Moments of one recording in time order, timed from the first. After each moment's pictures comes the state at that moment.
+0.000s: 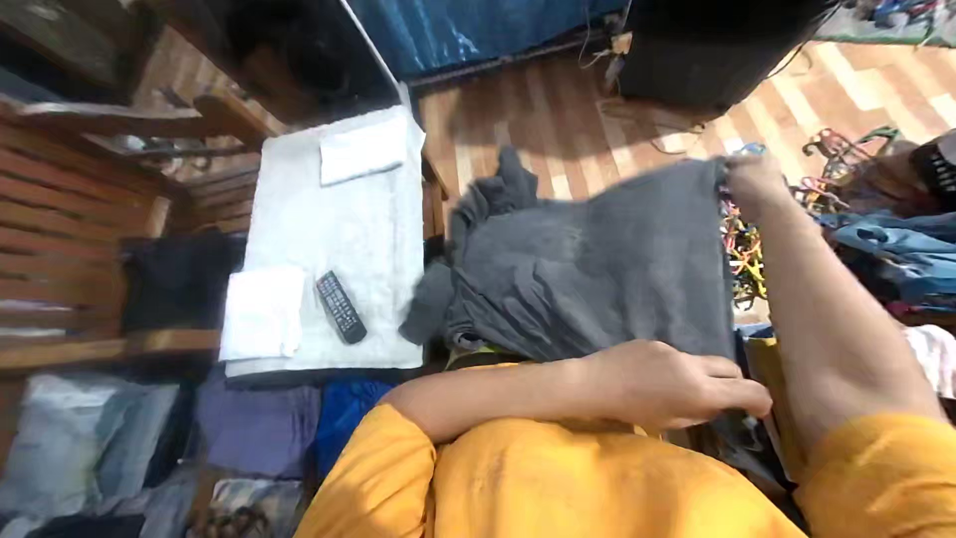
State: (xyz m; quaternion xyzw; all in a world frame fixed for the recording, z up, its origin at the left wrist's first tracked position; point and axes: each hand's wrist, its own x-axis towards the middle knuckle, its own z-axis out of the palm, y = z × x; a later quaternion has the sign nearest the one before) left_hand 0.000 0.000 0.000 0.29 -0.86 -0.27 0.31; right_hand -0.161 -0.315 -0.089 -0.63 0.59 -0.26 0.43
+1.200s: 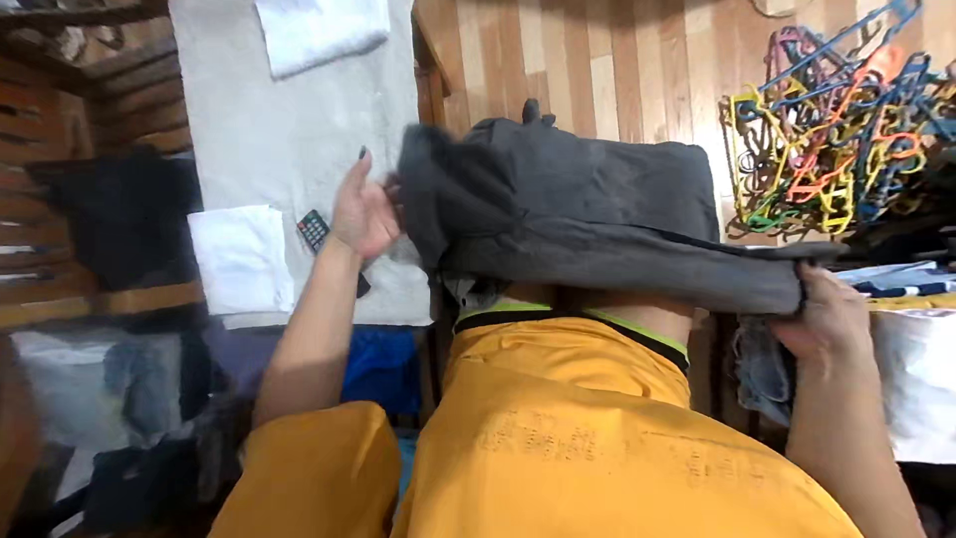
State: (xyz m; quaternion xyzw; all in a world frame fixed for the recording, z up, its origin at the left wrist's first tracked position) left_hand 0.335 0.027 -0.054 0.64 -0.17 -0.57 0.48; right_hand -0.211 -0.096 -0.145 -0.34 0.64 -0.34 0.60
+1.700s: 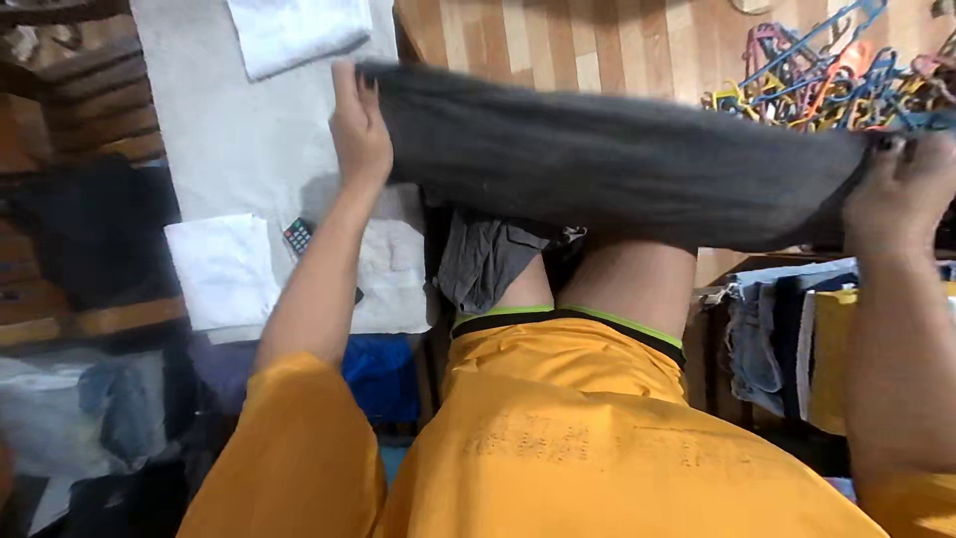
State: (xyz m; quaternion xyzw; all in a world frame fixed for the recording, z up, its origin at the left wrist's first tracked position) left_hand 0.349 -0.065 -0.059 0.81 -0.51 -0.07 0.30; right_hand -0.194 -0.223 -0.110 -0.68 0.68 -0.16 0.23
